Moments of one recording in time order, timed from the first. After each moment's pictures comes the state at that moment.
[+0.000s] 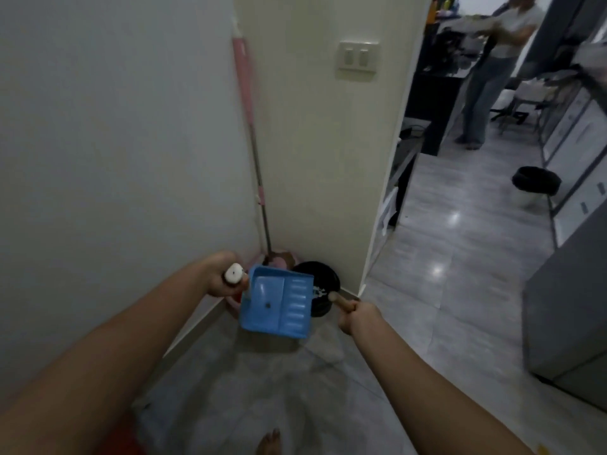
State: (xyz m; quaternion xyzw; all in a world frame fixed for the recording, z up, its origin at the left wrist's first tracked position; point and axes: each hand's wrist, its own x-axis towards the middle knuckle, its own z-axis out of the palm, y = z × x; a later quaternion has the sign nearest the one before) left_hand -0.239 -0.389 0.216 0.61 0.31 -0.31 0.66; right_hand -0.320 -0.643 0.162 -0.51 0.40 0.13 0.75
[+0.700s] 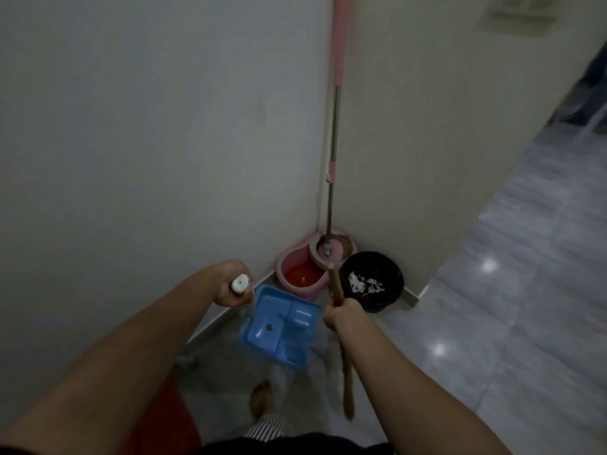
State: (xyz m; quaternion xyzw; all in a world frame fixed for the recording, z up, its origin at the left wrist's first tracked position) left_hand -0.177 -0.217 0.130 0.58 0.43 -0.34 0.60; right_hand -0.196 -0.450 0.093 0.00 0.55 0.06 0.83
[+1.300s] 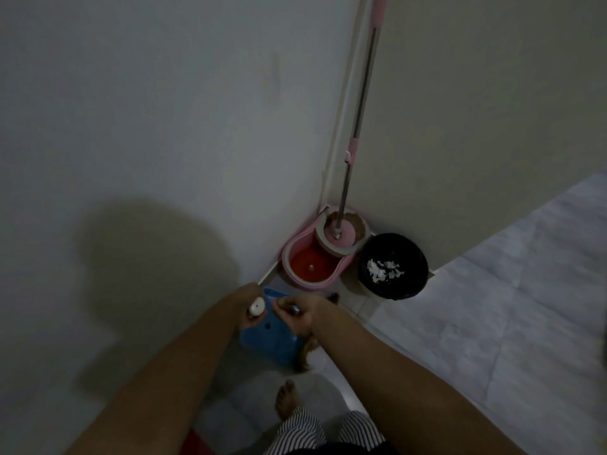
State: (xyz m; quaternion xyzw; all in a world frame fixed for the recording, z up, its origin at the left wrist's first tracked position) left_hand -0.019 -0.100 0.008 0.57 0.45 -0.38 0.57; right_hand -0.034 -0.240 0.065 -0.25 0.52 0.40 0.71
